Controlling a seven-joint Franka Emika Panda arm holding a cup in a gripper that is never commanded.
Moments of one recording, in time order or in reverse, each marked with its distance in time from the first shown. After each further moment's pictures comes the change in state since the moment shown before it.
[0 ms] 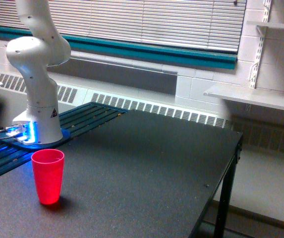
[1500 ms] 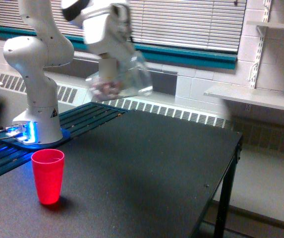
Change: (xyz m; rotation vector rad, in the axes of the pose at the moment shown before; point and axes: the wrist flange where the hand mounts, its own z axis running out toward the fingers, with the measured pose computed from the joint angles) arm -0.155 0.389 0.108 -0.541 -0.320 -0.017
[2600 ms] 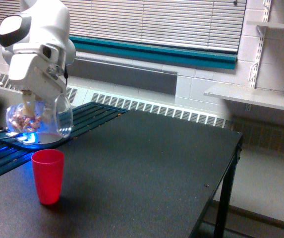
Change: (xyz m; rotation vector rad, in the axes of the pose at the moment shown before) arm -0.110 0.117 0.049 -0.138 -0.034 -0.206
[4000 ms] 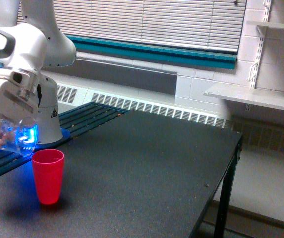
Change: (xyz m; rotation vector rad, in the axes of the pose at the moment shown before) arm -0.111 0.022 0.028 -0.084 -0.052 -0.044
